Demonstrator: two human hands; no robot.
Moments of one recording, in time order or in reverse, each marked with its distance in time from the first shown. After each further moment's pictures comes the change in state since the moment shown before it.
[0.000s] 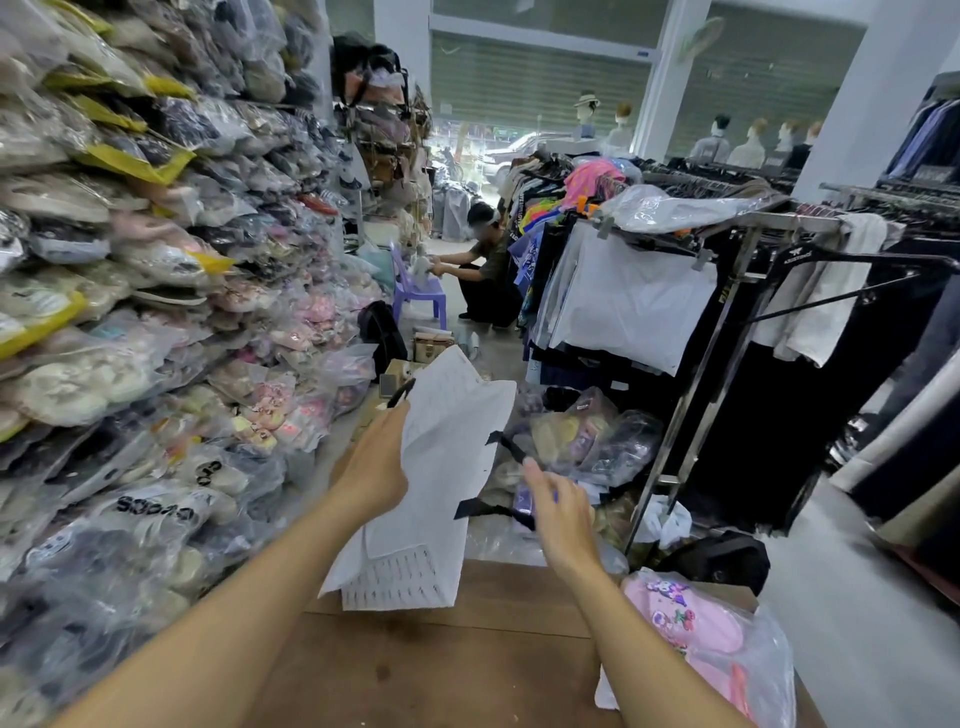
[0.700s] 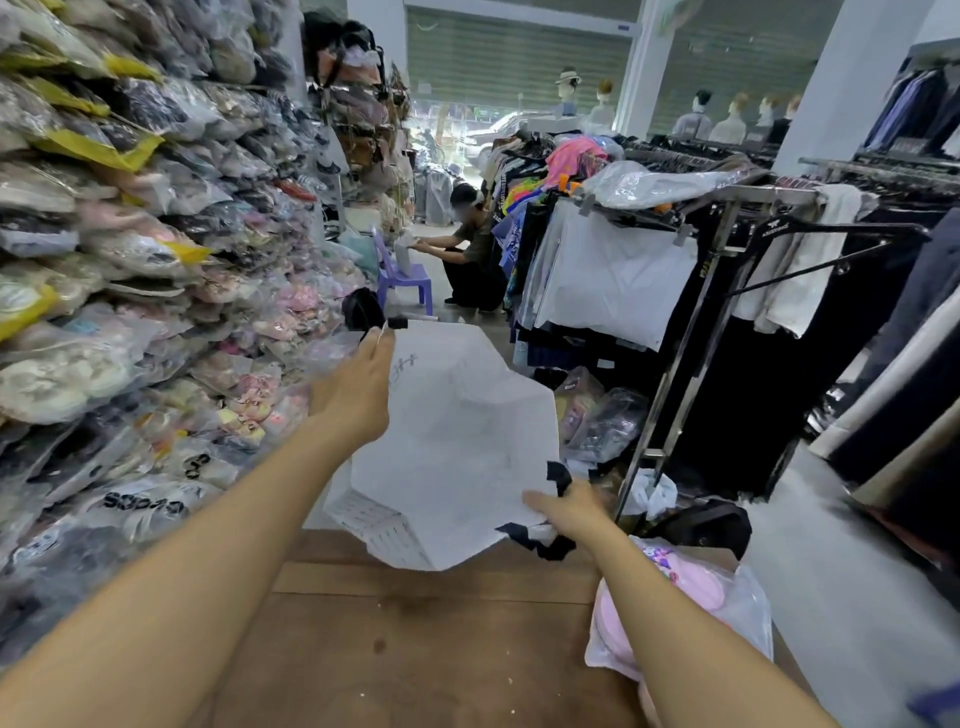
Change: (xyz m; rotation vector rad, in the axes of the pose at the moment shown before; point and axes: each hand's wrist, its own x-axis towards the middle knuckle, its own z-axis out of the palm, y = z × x) left_hand 0.038 0.014 -0.034 0.484 0.055 0.030; right_hand 0.017 0.031 -0.026 -0.030 -0.134 0.151
